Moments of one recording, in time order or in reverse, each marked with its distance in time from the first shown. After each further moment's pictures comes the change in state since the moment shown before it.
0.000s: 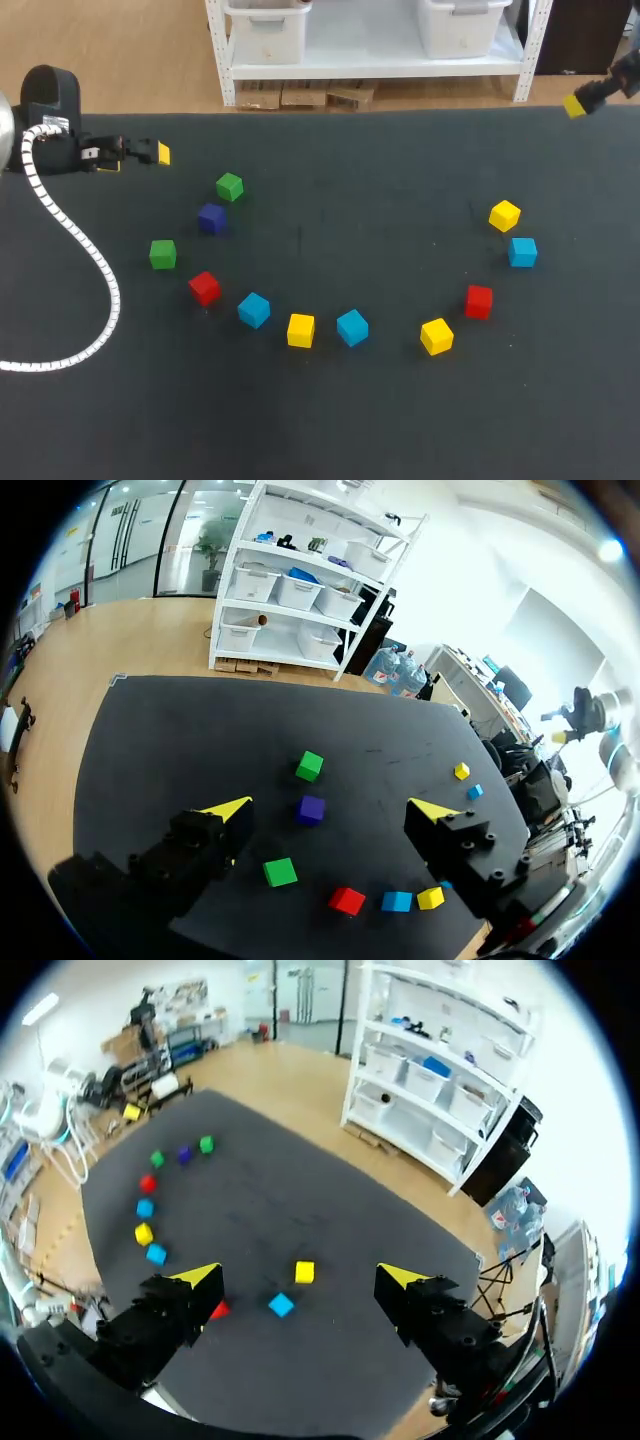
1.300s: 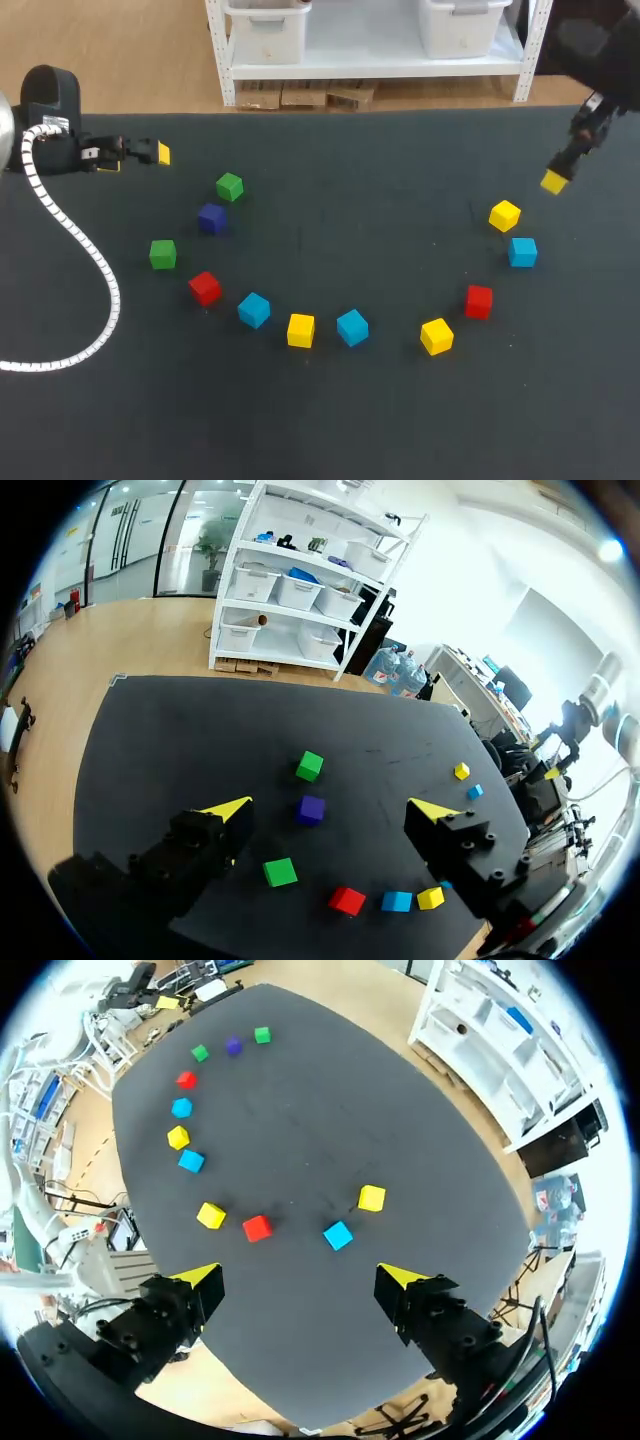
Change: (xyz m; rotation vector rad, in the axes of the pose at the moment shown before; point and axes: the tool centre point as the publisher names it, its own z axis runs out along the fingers) left arm 0.000 0.000 0.000 0.000 0.000 0.000; right arm 0.056 0.053 0.042 -0.201 0.423 -0.128
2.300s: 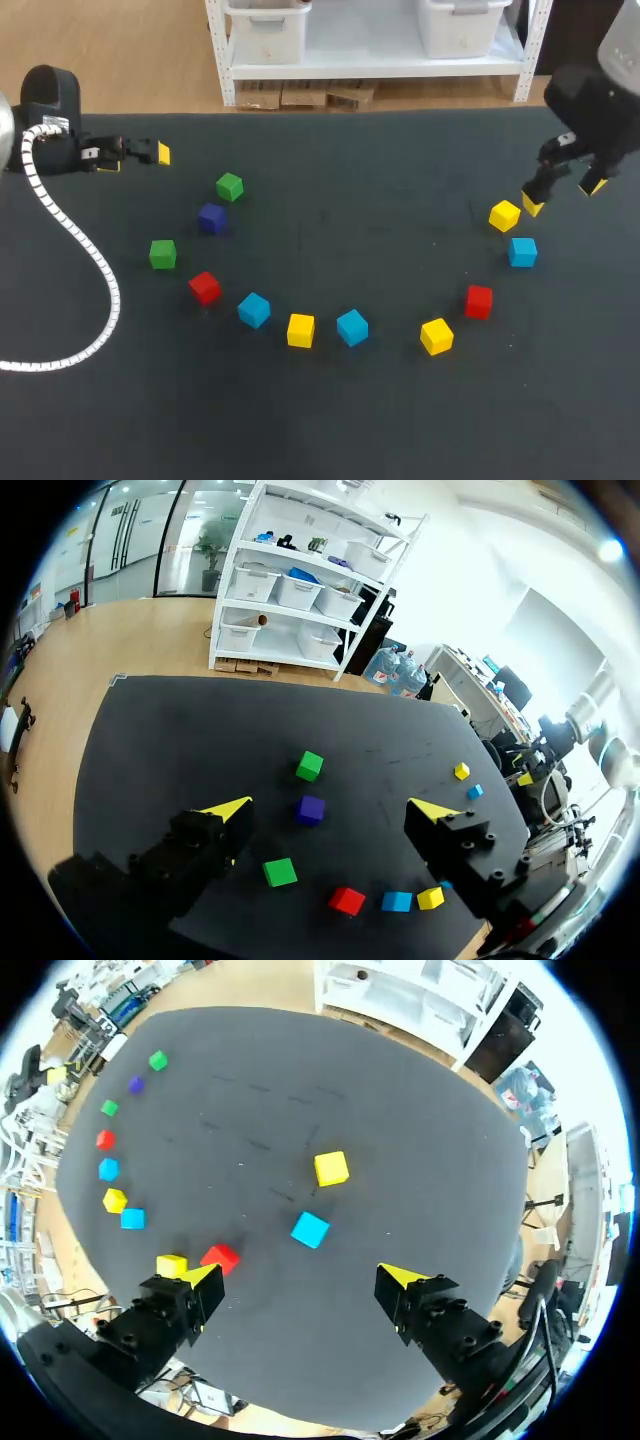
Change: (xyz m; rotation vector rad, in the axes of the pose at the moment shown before) left arm 0.000 0.000 0.000 0.000 0.000 0.000; right arm 0.010 -0.025 0.060 0.106 -0.008 0.426
